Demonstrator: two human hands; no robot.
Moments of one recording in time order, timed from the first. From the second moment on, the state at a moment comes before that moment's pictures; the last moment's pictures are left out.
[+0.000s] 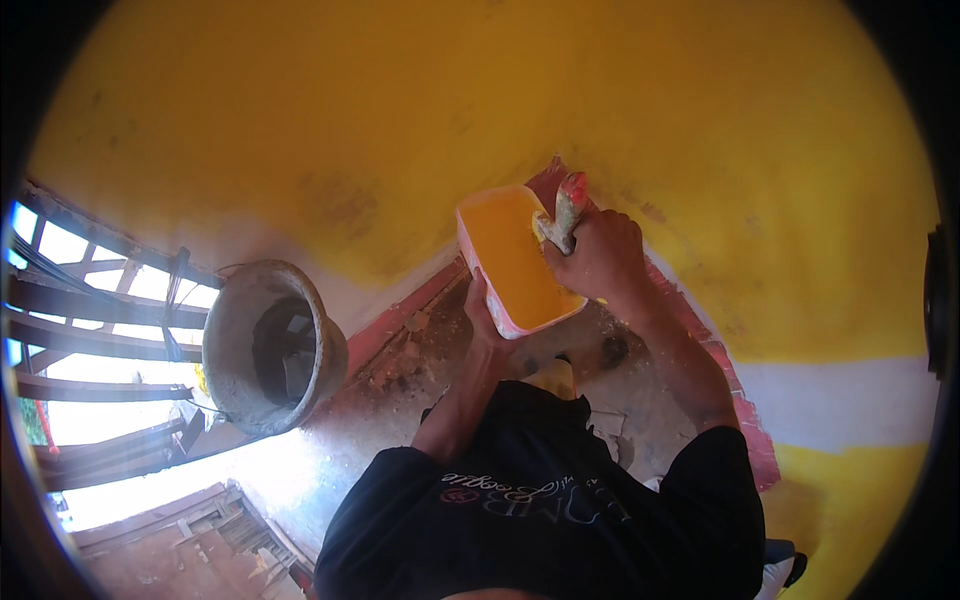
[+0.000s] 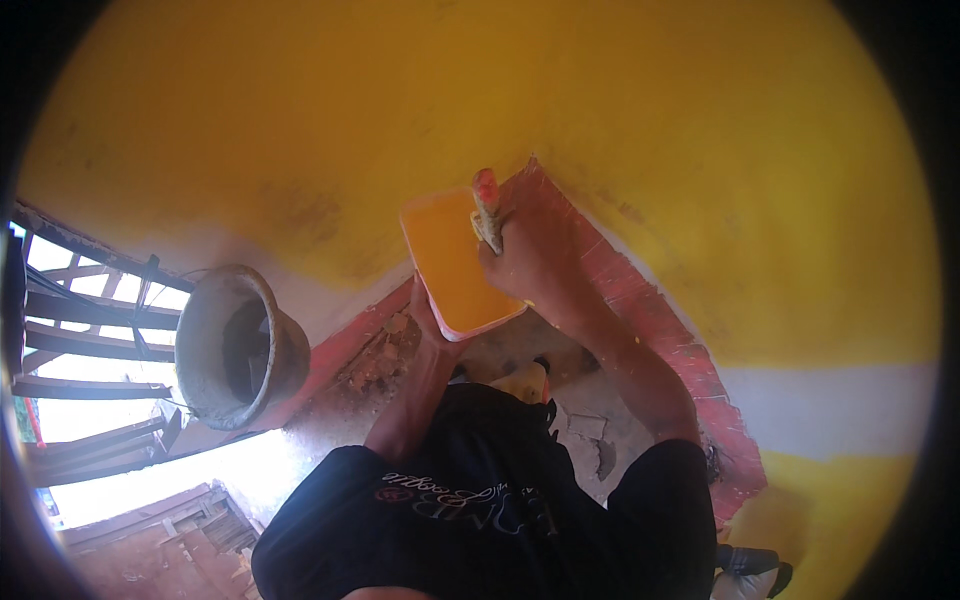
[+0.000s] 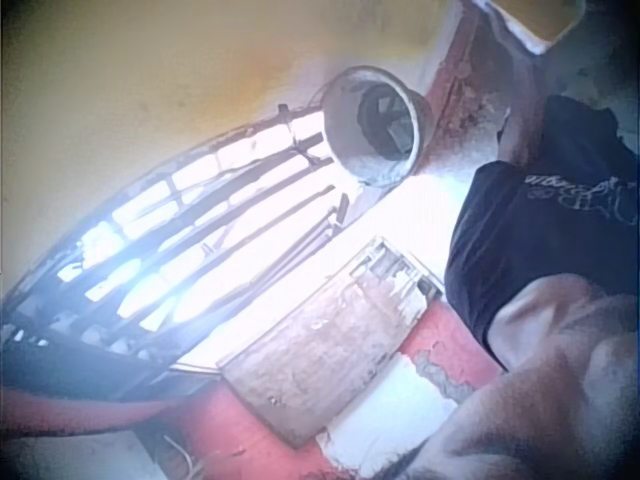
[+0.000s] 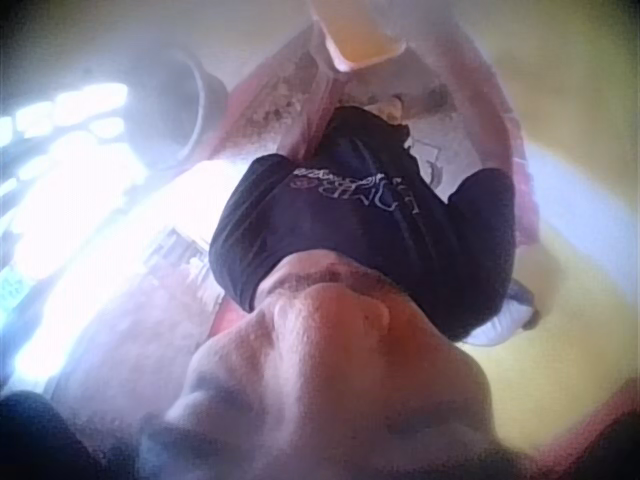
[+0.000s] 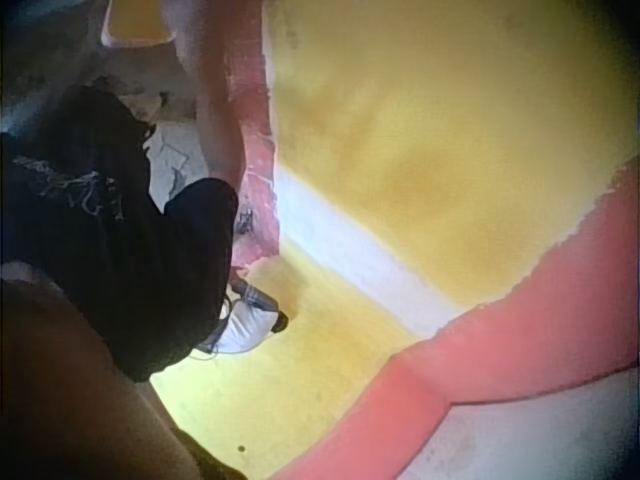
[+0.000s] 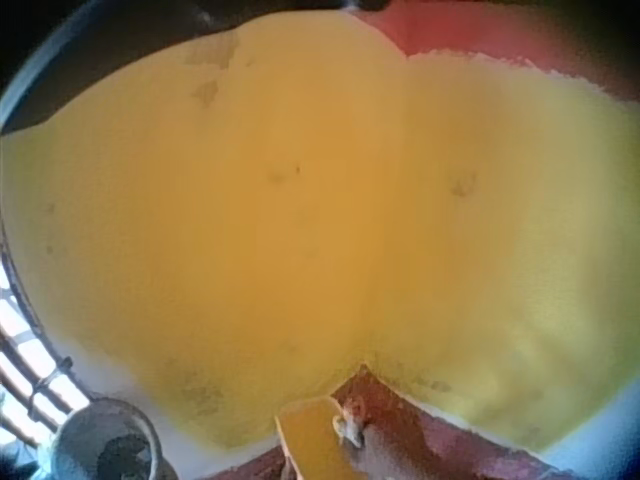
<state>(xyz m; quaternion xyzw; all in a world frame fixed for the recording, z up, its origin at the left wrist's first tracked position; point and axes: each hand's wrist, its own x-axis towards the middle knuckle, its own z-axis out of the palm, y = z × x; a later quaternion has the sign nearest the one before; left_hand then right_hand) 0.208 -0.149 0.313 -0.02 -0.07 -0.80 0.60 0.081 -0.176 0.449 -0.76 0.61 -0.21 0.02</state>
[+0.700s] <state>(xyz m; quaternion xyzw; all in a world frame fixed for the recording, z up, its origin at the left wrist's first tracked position) 0.200 -0.164 0.290 -0.01 -0.07 -0.78 0.62 0.090 -0.186 0.461 -0.80 0.57 -0.14 -0.07</state>
